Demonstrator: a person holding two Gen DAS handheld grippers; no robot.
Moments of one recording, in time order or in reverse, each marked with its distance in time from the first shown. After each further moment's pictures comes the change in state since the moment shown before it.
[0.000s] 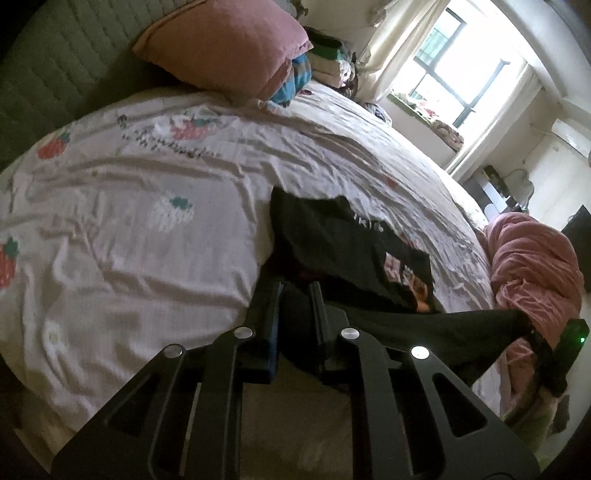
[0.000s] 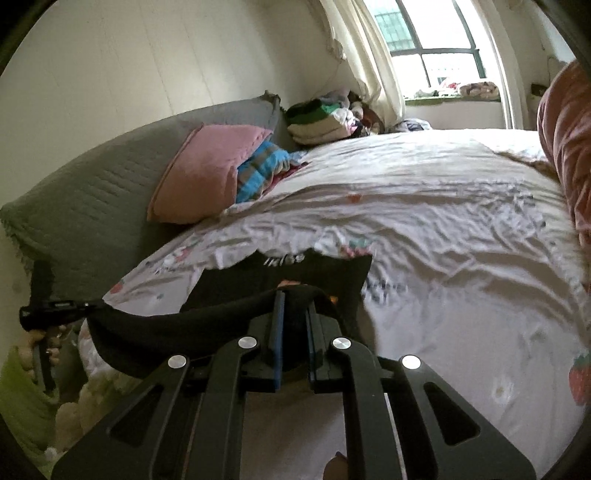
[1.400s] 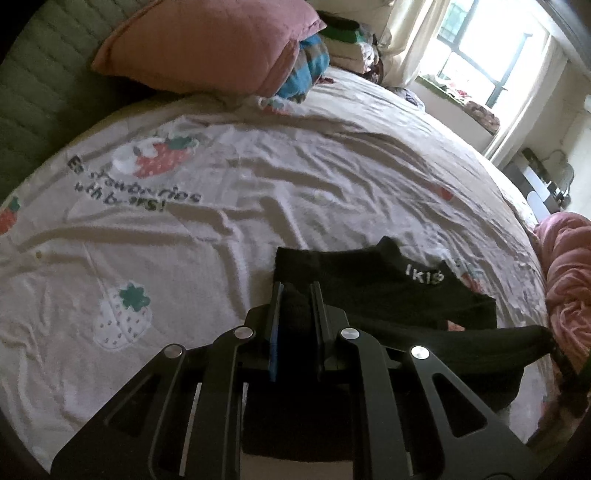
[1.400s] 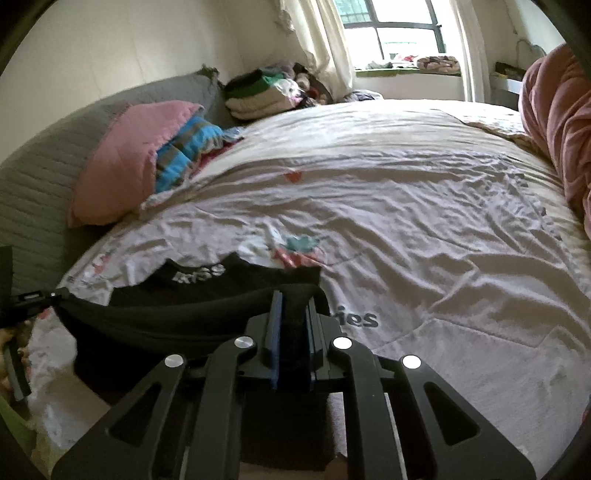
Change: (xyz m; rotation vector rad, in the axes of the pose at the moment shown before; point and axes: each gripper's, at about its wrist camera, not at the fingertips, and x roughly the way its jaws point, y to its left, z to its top) left arm 0.156 -0.013 0.093 0.054 0.048 0.158; right arm 0.151 -0.059 0.025 0.075 0.118 -0.225
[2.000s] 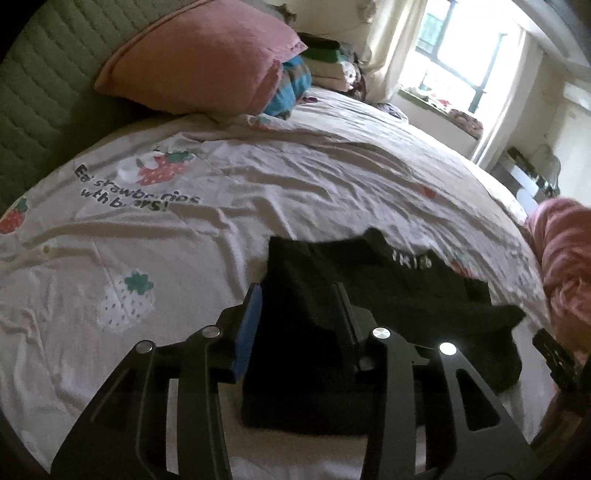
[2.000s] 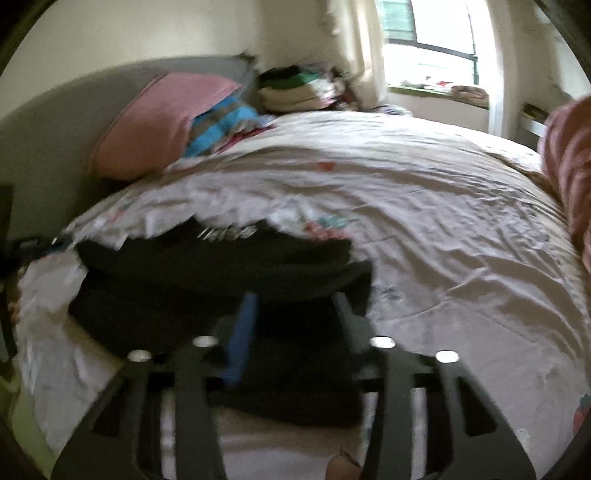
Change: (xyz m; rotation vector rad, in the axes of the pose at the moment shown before) left arm -0.030 -0.010 -0.046 0.089 -0.103 -0.025; right arm -0.021 0.048 -0.050 -0.215 0.003 0.033
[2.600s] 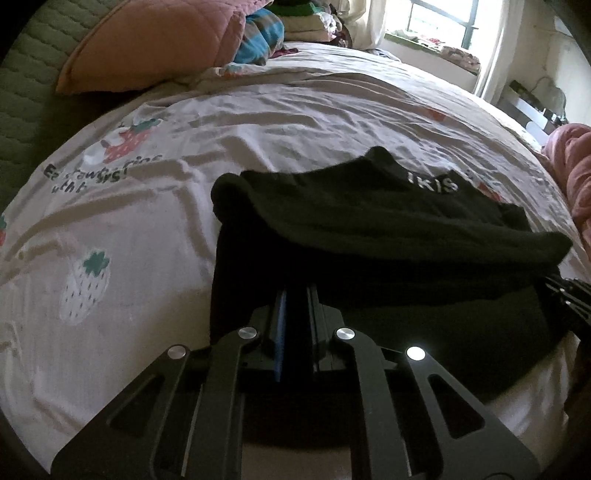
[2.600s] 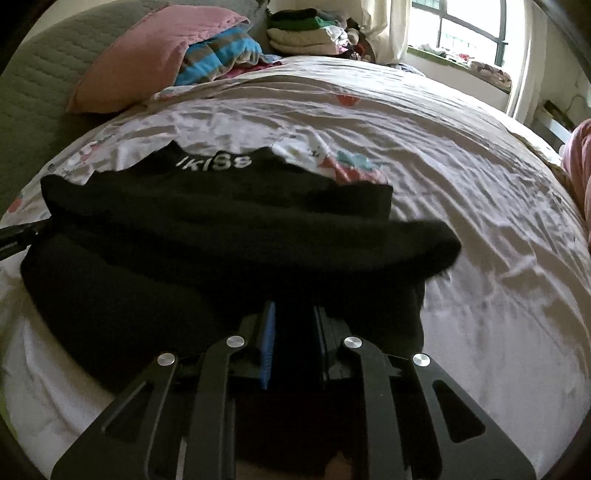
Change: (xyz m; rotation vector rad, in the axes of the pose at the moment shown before) left arm 0.074 -0.021 -0.024 0.146 0.151 0.090; right arm 0.101 0.015 0.000 -0.056 0.213 -0.069
